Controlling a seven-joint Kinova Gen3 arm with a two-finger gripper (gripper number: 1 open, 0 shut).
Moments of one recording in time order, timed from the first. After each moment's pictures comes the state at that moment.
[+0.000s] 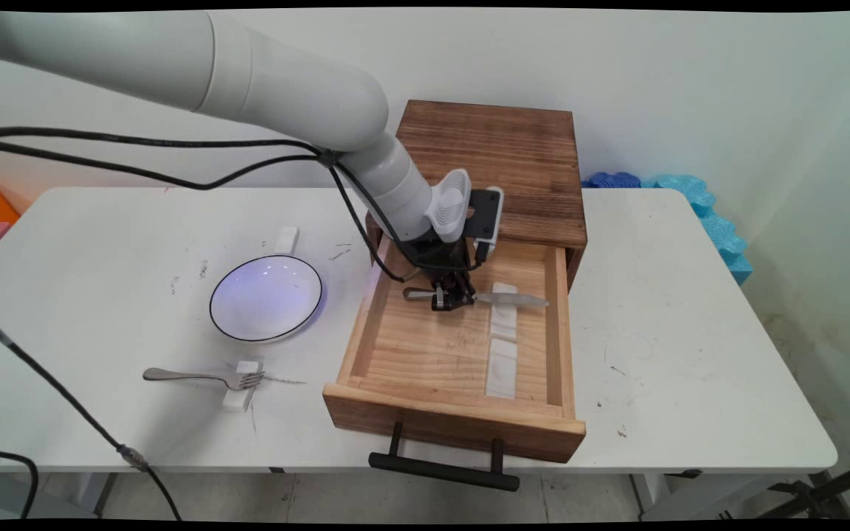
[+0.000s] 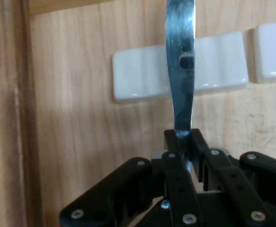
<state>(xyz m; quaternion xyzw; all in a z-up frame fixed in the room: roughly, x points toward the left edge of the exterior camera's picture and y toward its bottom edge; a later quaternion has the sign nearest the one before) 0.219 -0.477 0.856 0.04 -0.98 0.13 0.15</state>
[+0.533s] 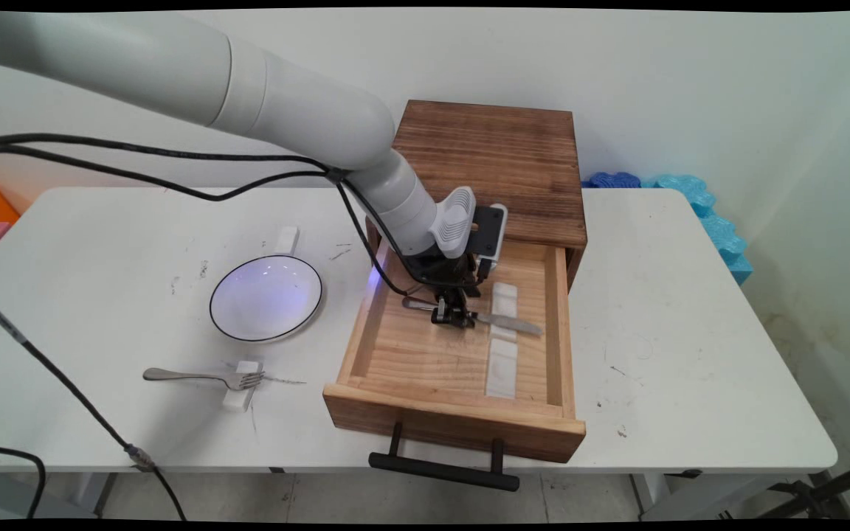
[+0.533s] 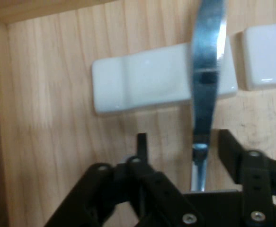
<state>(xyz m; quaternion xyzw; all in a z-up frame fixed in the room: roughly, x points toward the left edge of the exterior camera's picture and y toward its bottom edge) 0.213 -0.475 0.837 0.03 -0.98 0.12 0.16</state>
